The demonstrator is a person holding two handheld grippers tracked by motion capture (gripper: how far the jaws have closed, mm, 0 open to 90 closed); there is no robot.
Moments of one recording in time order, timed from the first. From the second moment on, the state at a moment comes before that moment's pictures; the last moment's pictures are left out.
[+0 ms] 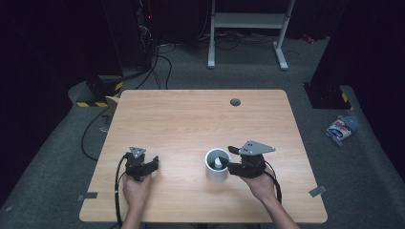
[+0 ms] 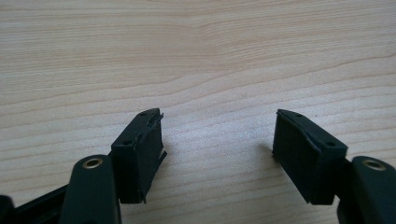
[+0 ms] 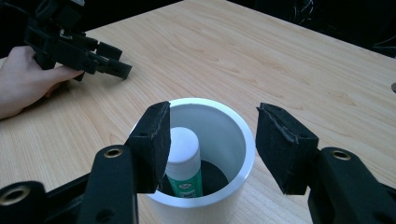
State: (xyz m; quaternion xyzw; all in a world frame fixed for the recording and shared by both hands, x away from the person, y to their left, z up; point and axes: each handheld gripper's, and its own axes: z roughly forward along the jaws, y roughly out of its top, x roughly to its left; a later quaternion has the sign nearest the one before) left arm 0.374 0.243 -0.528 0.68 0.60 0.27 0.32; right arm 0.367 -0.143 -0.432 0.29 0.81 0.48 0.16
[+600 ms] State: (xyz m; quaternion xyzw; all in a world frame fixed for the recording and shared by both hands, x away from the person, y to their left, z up) left arm 0.374 0.244 -0.528 0.68 0.60 0.27 0.32; right arm 0.369 -0.156 -0.428 0.30 0.80 0.48 0.17
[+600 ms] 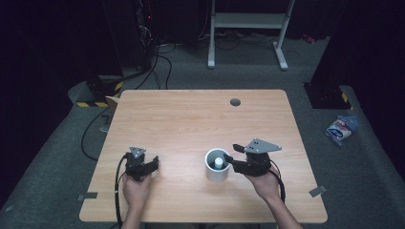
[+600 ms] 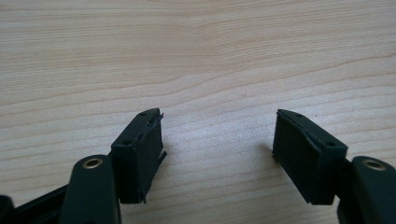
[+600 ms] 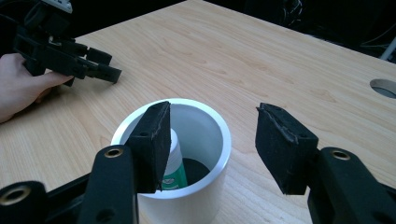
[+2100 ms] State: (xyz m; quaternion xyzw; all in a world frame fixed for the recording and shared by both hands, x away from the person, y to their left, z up) left arm 0.374 0.243 -0.528 0.68 0.60 0.27 0.32; right arm 0.370 -0.212 -0.428 0.37 0.77 0.48 0.20
